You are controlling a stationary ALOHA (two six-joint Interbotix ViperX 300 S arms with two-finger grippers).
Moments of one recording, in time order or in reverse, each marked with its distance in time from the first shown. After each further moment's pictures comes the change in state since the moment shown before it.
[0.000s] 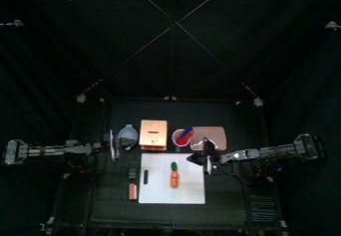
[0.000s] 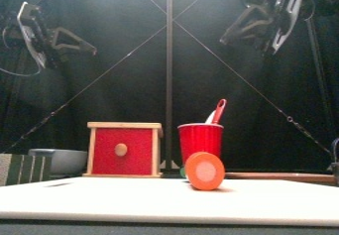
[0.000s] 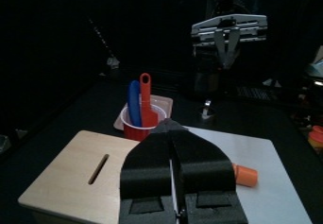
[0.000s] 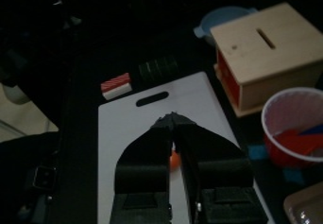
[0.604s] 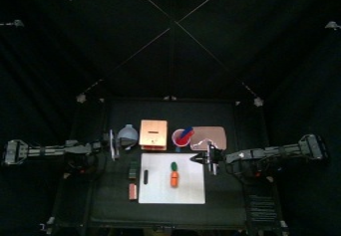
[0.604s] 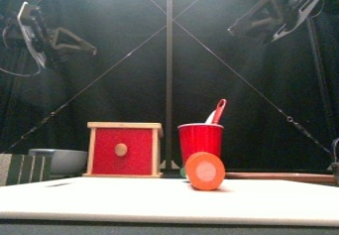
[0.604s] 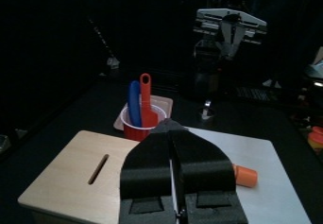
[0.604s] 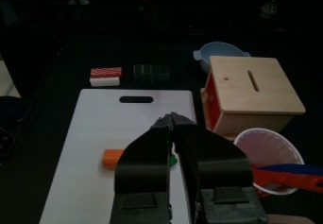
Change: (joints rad) left arm 0.002 0.002 0.000 0.000 0.000 -0.002; right arm -0.005 -0.055 0.026 -0.040 -0.023 -0.279
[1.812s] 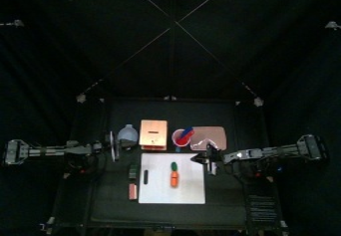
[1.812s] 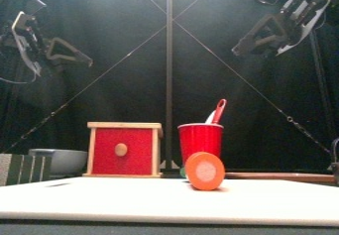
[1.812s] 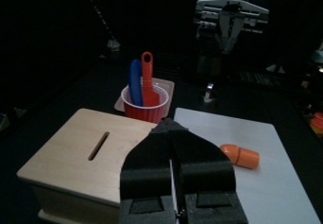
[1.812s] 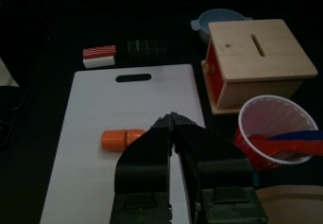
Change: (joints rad) left arm -0.008 0.015 0.040 -0.005 0.005 -0.005; right arm -0.014 0.040 0.043 0.094 0.006 -0.005
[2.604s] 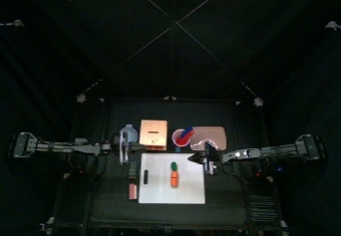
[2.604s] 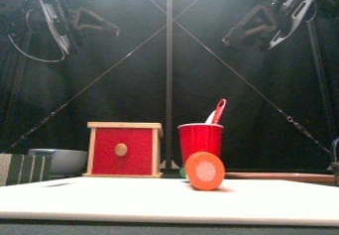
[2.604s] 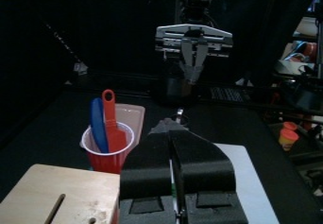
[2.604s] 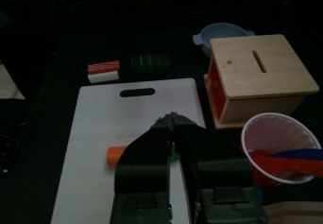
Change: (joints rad) left arm -0.130 0.176 -0.225 0.002 0.000 0.002; right arm 0.003 0.025 -0.061 0.006 -0.006 0.000
